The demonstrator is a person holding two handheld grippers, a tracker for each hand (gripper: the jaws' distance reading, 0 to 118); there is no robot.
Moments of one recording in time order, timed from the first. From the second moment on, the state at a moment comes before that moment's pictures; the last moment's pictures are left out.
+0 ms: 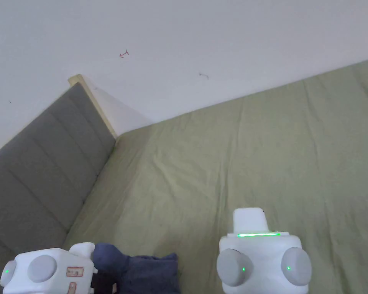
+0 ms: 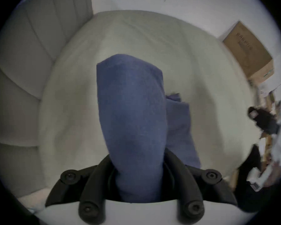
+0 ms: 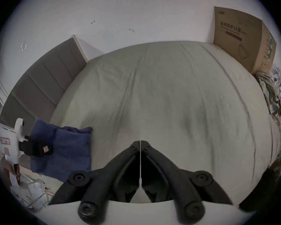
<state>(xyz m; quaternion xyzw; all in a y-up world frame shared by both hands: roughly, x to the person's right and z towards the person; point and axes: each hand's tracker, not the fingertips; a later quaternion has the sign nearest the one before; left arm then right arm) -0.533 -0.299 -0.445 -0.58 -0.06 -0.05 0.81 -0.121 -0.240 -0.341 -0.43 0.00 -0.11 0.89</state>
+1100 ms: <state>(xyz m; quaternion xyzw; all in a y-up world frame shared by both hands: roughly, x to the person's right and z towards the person) -0.277 -0.235 -0.369 -0.33 -0.01 0.00 0.94 0.020 -0.210 -0.291 -0.38 0.01 -0.09 0.92</state>
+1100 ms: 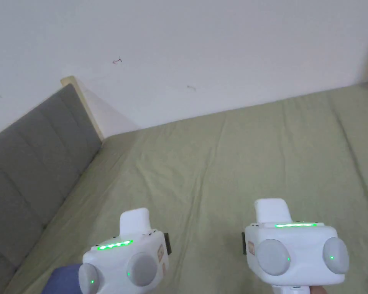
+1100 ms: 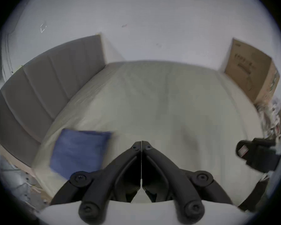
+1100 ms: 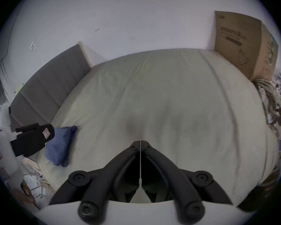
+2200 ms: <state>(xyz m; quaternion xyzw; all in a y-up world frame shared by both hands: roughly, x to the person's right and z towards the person) -0.085 0.006 -0.236 0.02 -0.01 -0.03 1.00 0.188 -0.012 -0.129 0.04 -0.05 -0.01 1.00</state>
